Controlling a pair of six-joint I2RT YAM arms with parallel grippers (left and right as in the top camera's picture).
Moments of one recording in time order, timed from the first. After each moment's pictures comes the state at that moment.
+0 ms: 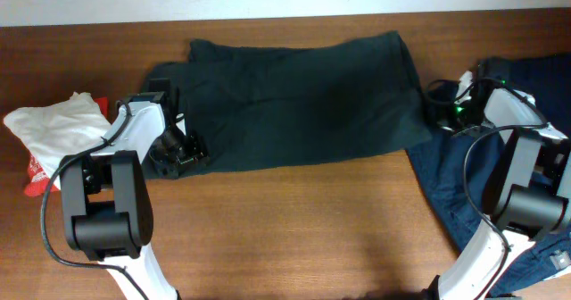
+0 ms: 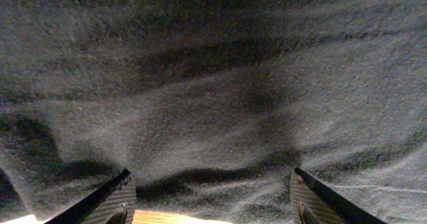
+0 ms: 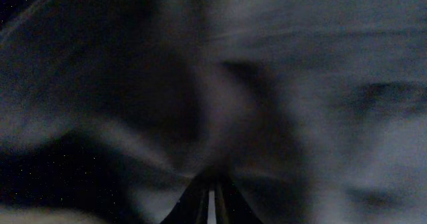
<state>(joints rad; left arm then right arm) 0.02 2.03 1.35 -0.98 0.10 -0.28 -0.34 2.11 1.45 -0.69 -0.15 0.06</state>
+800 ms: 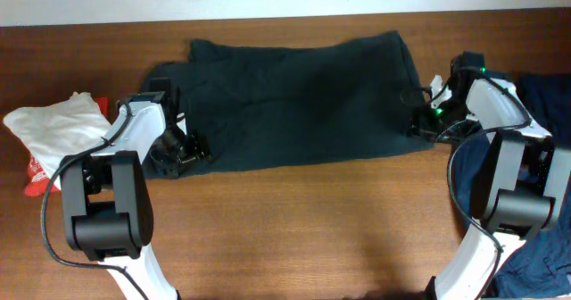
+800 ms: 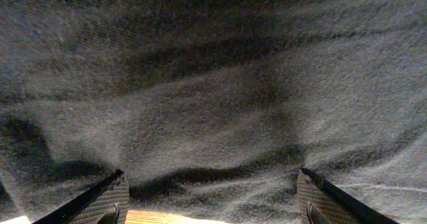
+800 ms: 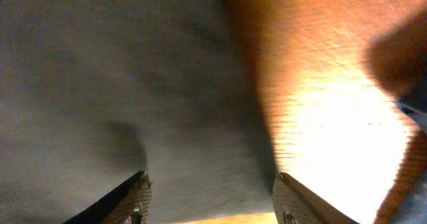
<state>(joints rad) 0.02 2.03 1.35 -0.97 0.11 -0.28 -0.22 2.08 1.48 -0.94 -0.17 -0.02</state>
